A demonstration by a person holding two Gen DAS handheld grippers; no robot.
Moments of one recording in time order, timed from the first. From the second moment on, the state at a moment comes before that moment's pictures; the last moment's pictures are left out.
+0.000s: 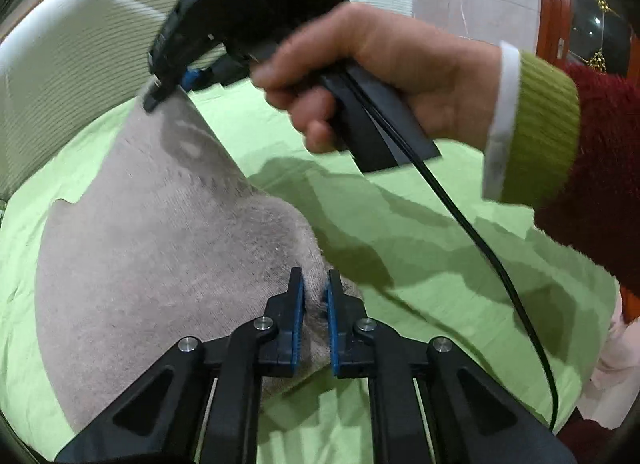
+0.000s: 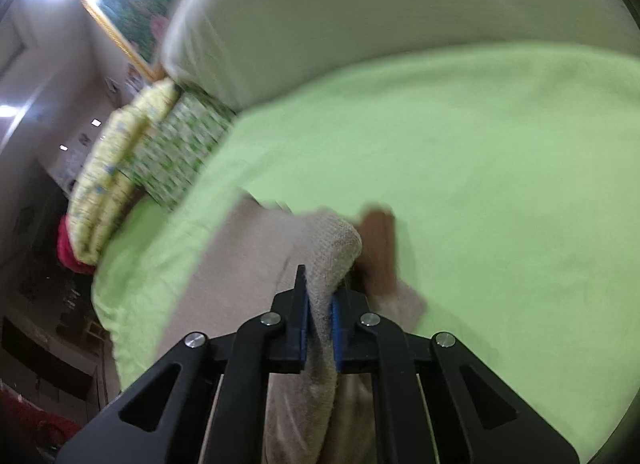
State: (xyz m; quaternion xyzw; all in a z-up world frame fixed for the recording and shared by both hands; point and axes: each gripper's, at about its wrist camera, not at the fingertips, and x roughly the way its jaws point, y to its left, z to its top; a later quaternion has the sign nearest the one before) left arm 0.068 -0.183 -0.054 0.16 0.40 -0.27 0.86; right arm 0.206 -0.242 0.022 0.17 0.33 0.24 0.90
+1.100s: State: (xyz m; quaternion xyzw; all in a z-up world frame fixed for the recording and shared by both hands) left arm 0.025 0.011 -0.017 -0.06 0.41 -0.15 0.90; right arm 0.074 -0.210 -0.001 0.22 0.32 0.17 0.91
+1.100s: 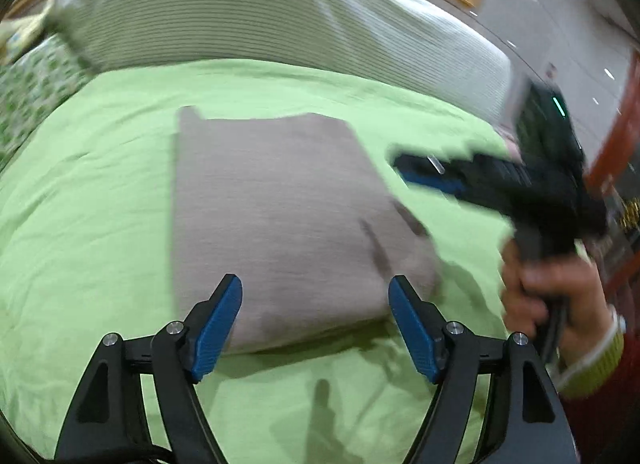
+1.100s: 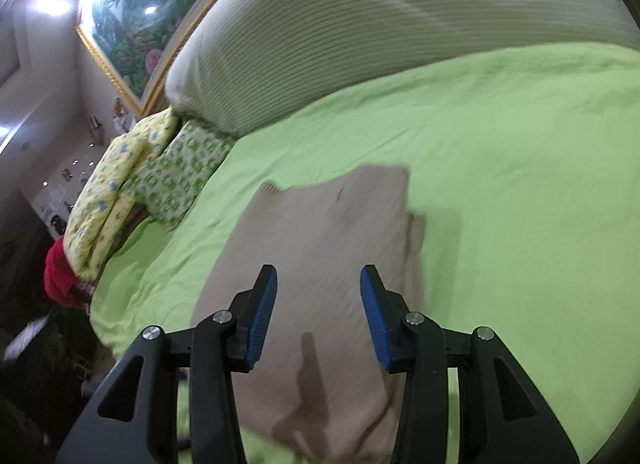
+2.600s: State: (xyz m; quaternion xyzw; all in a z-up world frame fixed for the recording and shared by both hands) left arm 0.150 0.039 -0.055 -0.05 0.48 0.02 0.87; right arm 0.116 -0.184 -0.033 0.09 0.38 0.04 0.92
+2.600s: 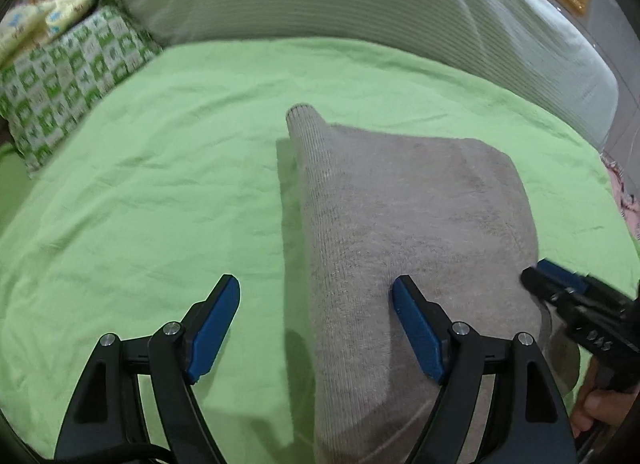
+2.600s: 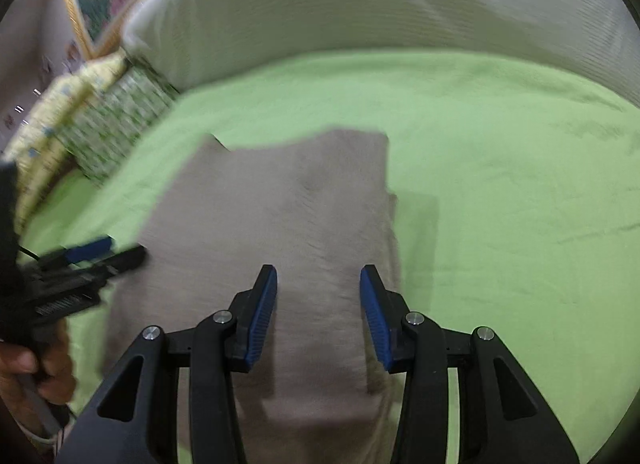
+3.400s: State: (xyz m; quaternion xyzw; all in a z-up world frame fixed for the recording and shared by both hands) left arm 0.079 0.064 -0.046 -0.15 0.49 0.00 0.86; right arm 0.054 -0.203 -0.039 0.19 0.37 0.04 0.91
